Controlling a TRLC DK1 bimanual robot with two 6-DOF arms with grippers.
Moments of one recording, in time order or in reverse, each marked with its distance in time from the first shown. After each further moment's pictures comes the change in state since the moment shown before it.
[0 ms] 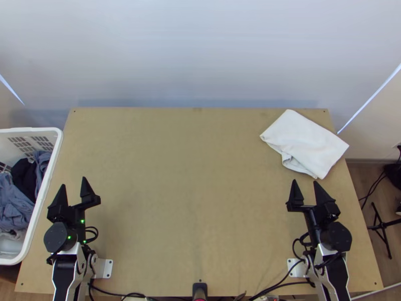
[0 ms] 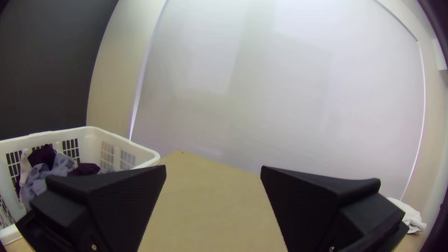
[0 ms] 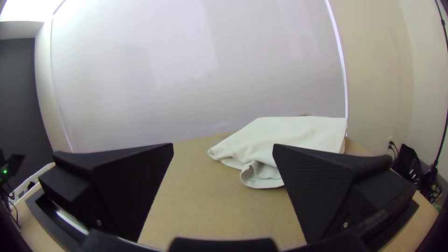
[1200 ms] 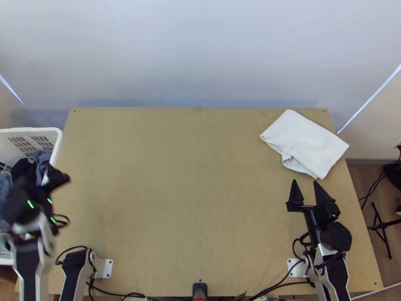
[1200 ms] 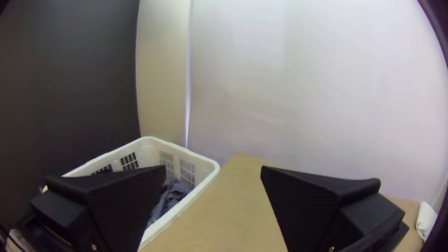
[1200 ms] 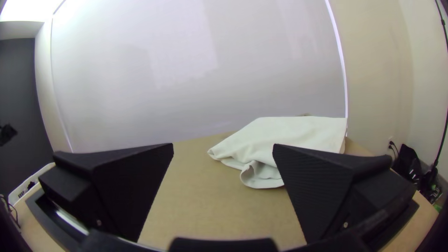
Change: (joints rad) left arm 0.231 0.492 0.631 -0.338 -0.057 0.133; right arm 0.000 0.000 0.000 0.000 0.000 0.000
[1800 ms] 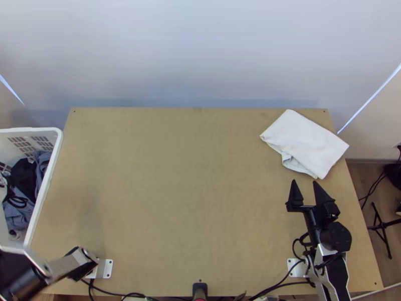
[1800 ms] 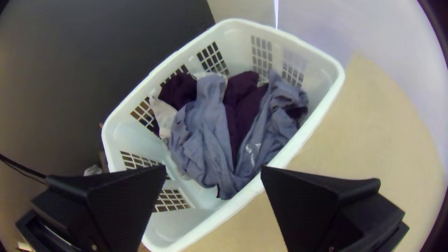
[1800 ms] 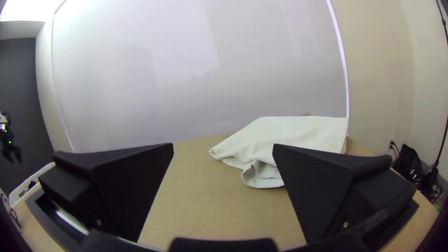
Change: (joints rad) left arm 0.505 0.776 0.447 -0.386 -0.013 0.192; right arm 0.009 0.000 0.000 0.000 0.000 0.000
